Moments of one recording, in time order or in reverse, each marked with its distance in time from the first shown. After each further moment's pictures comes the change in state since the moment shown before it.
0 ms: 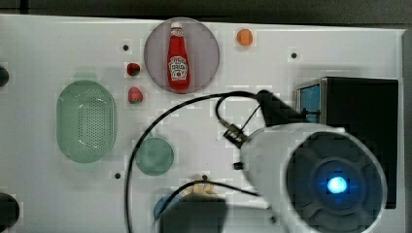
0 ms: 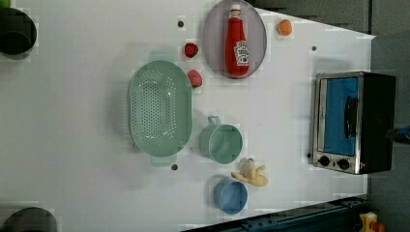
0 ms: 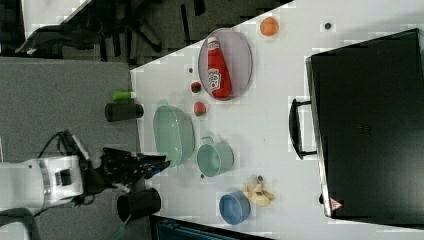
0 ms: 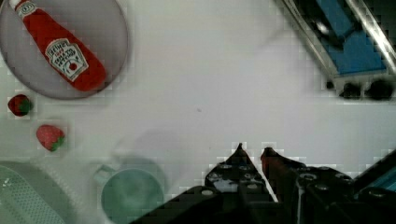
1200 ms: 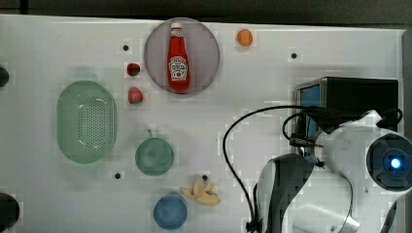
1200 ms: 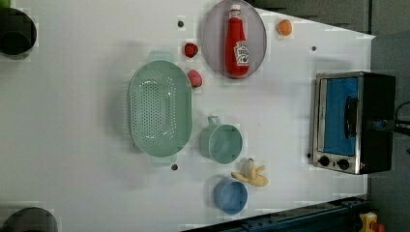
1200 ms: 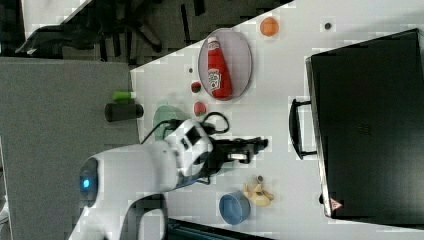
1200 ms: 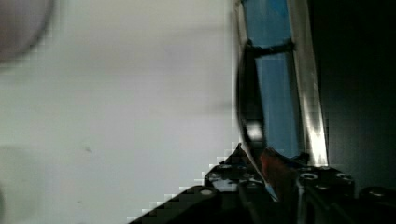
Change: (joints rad) arm -0.017 0.204 -0.299 -0.201 -0.074 0.466 -0.698
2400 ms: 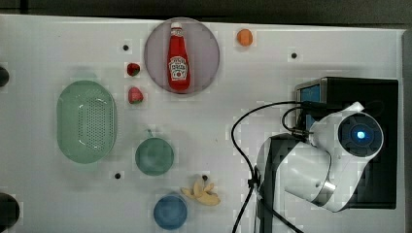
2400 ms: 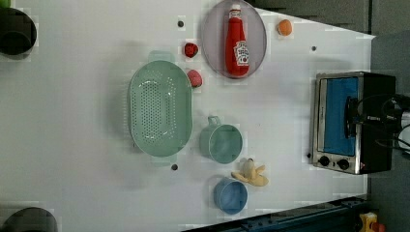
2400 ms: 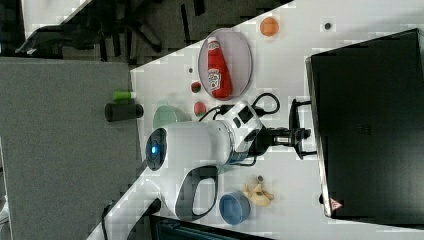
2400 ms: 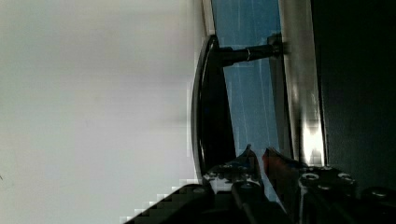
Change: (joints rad) arm -0.011 0.257 -0.030 0.008 -0.003 0.216 -0.042
